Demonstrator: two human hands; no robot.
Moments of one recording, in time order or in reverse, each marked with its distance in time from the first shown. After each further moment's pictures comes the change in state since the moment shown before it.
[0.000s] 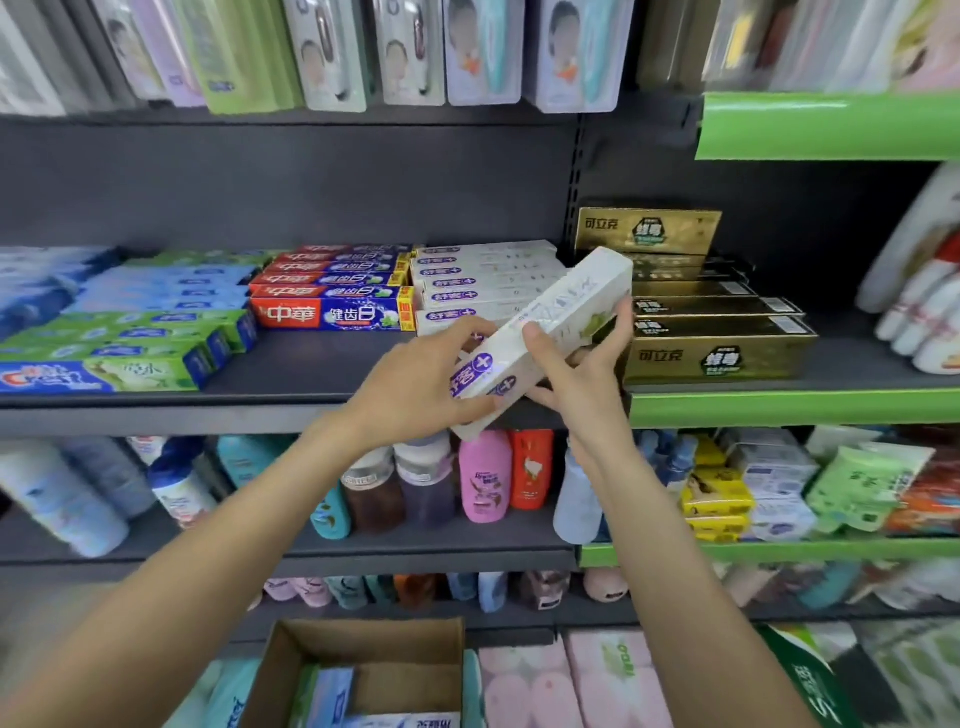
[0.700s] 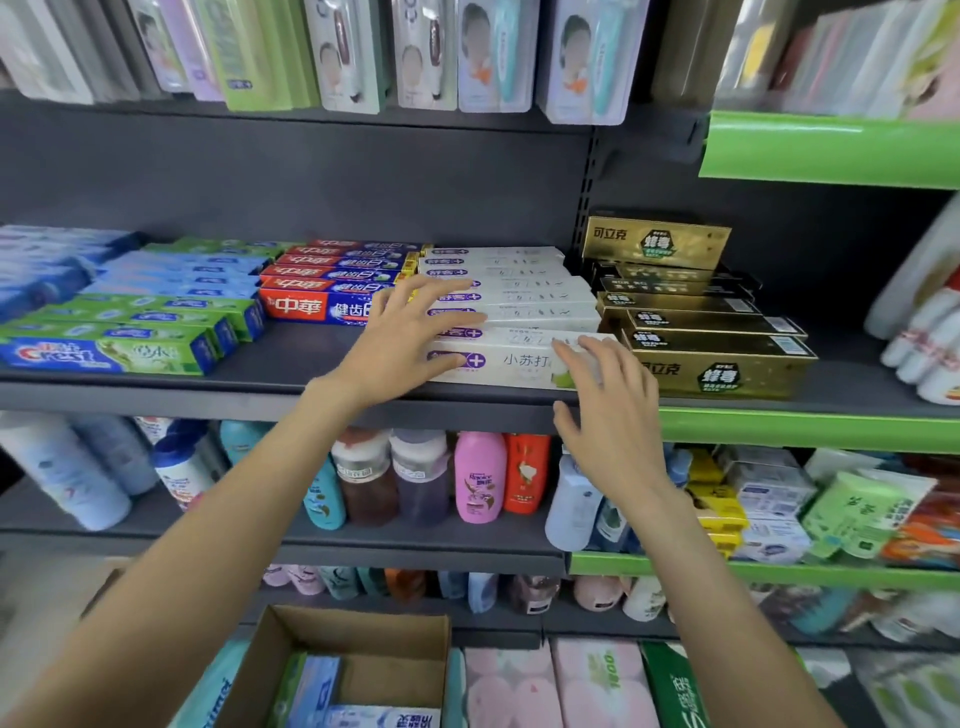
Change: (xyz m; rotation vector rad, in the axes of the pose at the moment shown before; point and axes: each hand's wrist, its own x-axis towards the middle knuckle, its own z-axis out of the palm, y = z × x) left_hand 0.029 -0.057 0.008 0.343 0.192 0.175; right_hand 0.002 0.017 -0.053 -1.467 -0.039 -0.607
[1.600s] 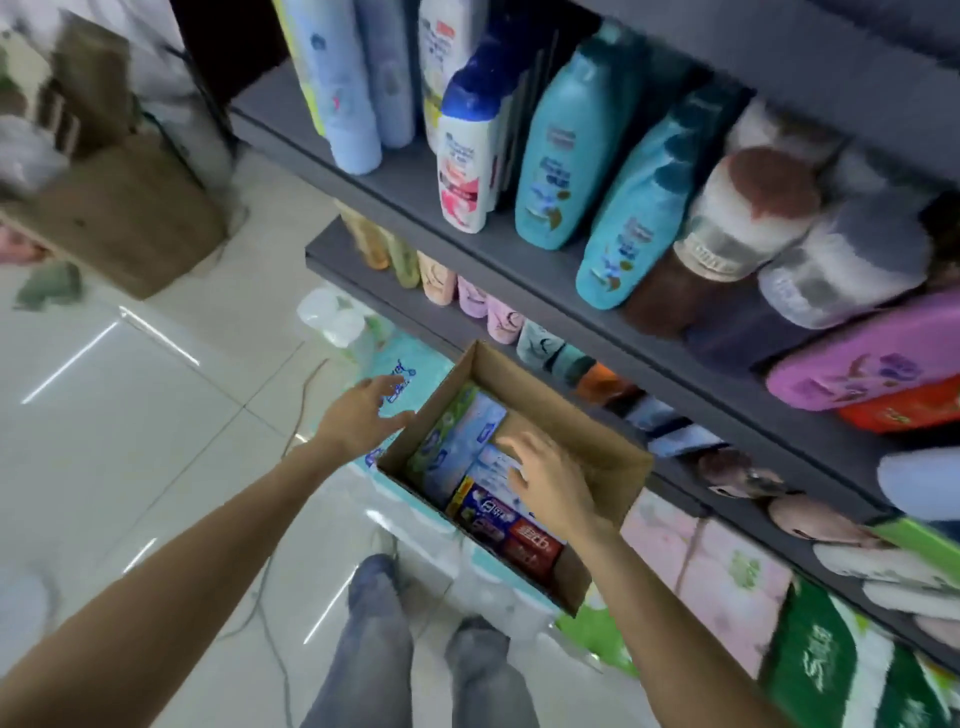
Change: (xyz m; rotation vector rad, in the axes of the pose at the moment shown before) left_hand -0.469 -0.058 0.118 -0.432 -0.553 -1.461; right_hand -0.226 -0.197 0.296 0.395 -1.051 -0.431
